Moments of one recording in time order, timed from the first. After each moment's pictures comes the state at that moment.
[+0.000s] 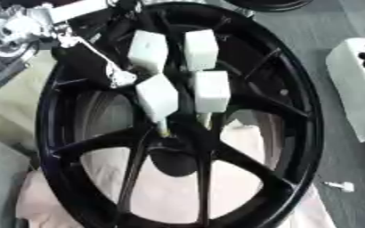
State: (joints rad) left arm -1.05 0.85 -0.54 -1.80 -0.08 0.27 -0.36; right arm -0.50 -0.35 -0.21 -1.48 -0.19 -0.03 -0.17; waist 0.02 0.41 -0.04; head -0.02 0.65
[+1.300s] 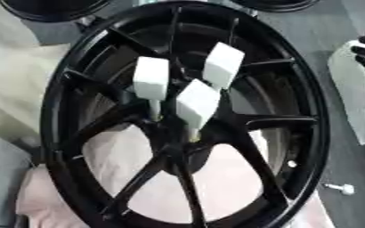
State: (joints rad) left arm -0.65 1.00 0.11 -1.55 0.31 0.27 0.02; right arm -0.47 -0.37 -0.29 -1.50 -0.19 -0.05 -0.24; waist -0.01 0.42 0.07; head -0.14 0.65
